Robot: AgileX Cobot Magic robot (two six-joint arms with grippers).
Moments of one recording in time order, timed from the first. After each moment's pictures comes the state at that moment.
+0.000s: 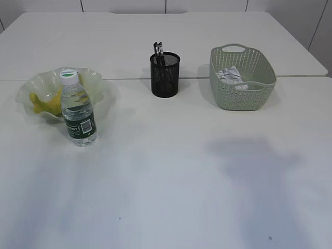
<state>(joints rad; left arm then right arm) 0.25 0.86 -0.91 -1.44 -0.03 1.43 0.14 0.88 -1.16 -0.27 0.87 -0.05</state>
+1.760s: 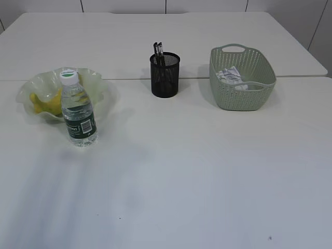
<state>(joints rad) 0.25 0.70 -0.70 -1.35 0.19 1.43 0.14 -0.02 -0.60 -0.08 1.19 -0.08</state>
